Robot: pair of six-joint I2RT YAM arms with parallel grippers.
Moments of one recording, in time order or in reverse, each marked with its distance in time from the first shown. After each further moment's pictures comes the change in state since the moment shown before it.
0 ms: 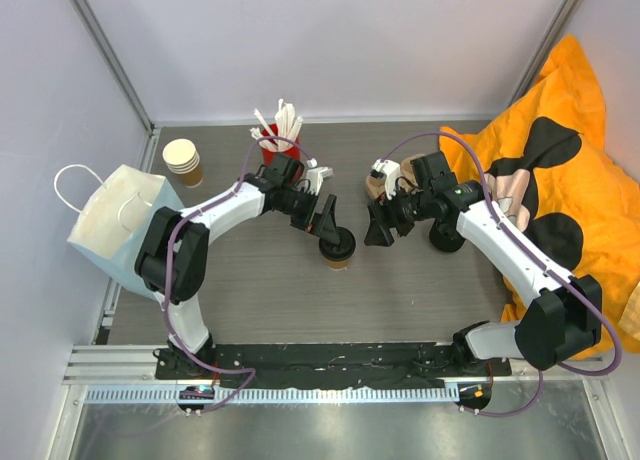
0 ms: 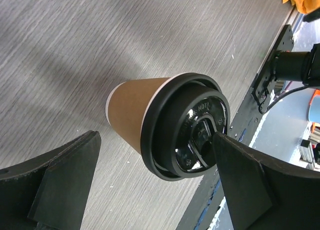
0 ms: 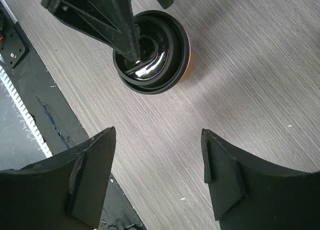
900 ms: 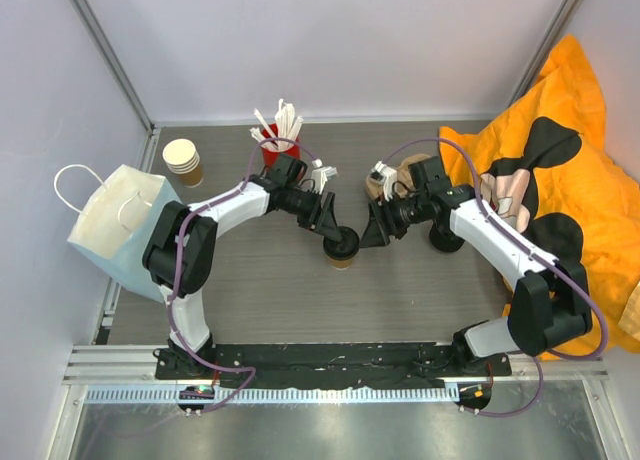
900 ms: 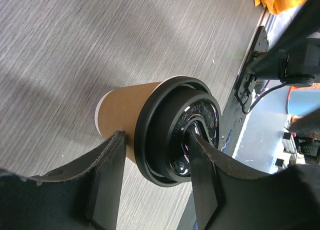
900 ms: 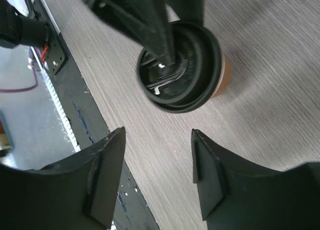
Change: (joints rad) left arm -0.003 0.068 0.010 0.079 0.101 -0.024; right arm -0.026 0.050 -0.080 0.109 -0.165 0.092
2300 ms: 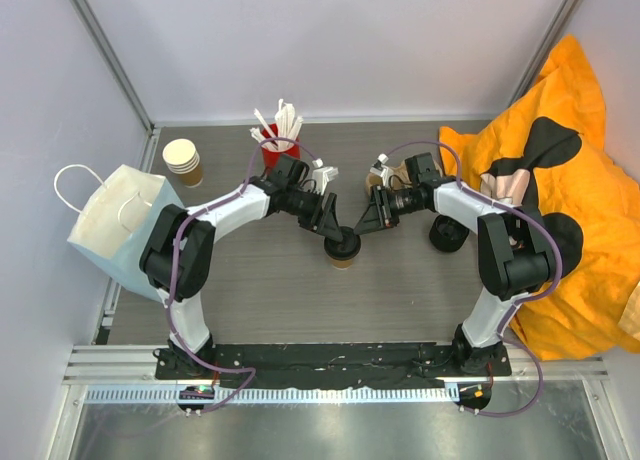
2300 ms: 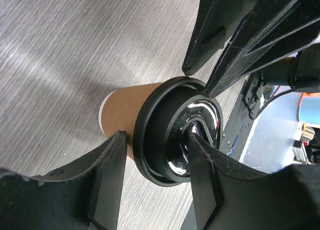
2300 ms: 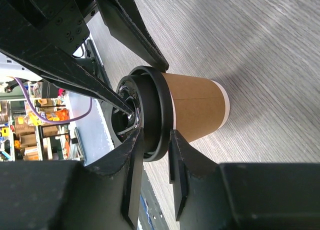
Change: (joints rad) left arm -0.021 -0.029 -0.018 0.023 -0.067 -0.020; right arm -0.103 0.370 0.055 0.212 -0.267 0.219
